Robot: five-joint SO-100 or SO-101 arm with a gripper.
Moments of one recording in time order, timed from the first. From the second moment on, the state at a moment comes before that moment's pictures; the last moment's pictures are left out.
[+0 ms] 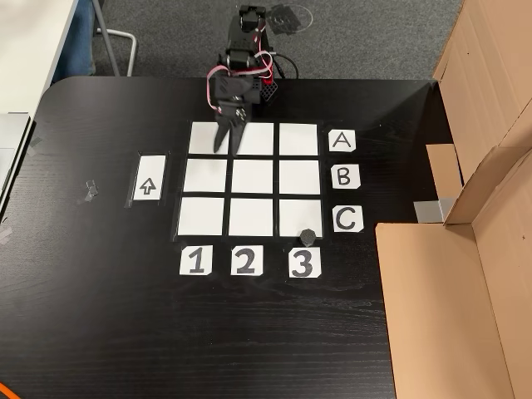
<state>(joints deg) 3.7 106.7 96.5 55.7 10.9</state>
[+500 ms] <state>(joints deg) 26.6 132.0 116.6 54.3 2.8</state>
